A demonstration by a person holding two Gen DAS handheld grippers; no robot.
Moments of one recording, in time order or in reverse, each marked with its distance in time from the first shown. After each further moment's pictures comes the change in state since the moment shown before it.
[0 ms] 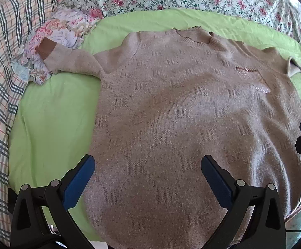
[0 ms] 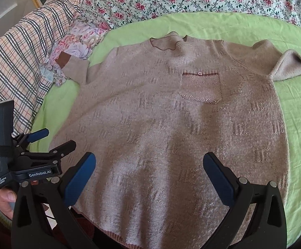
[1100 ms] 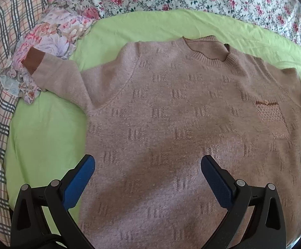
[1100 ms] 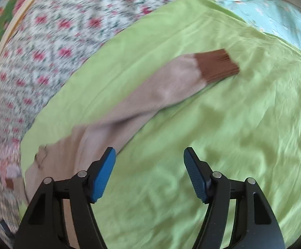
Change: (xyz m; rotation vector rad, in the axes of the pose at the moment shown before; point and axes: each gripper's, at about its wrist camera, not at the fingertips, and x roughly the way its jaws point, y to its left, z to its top) left arm 0.054 -0.009 0.091 -0.038 0.072 0.009; right arm -0.083 -0.358 0.092 0.660 -0.203 -0.315
